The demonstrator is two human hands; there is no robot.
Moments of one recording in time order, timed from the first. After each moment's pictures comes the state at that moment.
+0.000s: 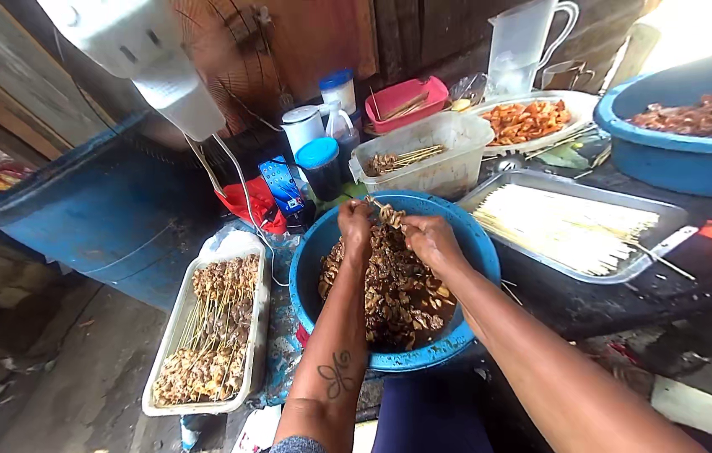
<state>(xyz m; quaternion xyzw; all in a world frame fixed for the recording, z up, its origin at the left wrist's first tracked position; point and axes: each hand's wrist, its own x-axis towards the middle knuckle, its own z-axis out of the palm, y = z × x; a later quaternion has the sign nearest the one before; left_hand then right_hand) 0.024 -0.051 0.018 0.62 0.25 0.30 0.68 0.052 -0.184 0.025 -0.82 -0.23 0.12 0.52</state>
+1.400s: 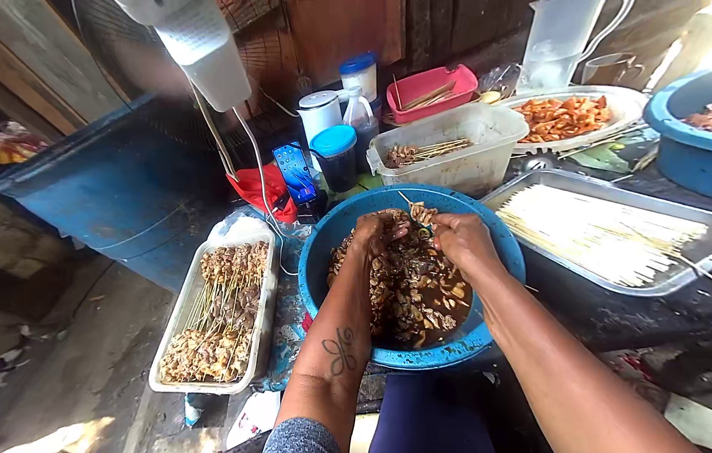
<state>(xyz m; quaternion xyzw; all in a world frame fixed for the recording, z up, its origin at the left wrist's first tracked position) 0.027 -0.032 -0.002 0.48 0.29 0.12 0.82 0.054 -0.191 0.025 -0.85 -0.18 0.13 0.48</state>
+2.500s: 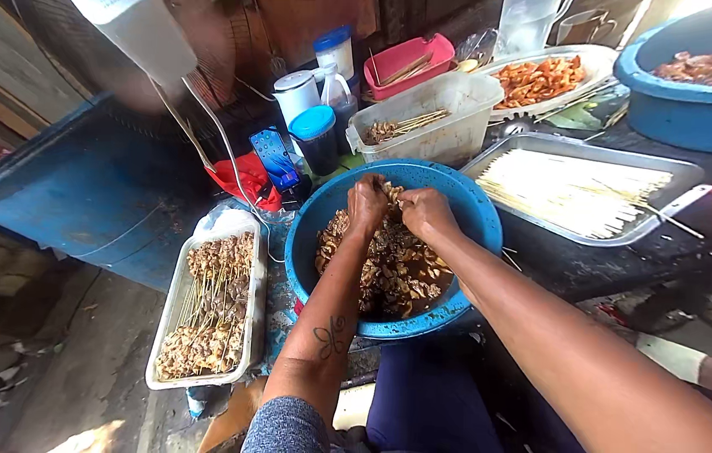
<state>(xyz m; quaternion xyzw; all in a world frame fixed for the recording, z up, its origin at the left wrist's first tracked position) 0.024 -0.054 0.016 0.90 0.20 0.19 0.34 0.042 -0.181 0.029 -0.86 -0.24 0.12 0.42</state>
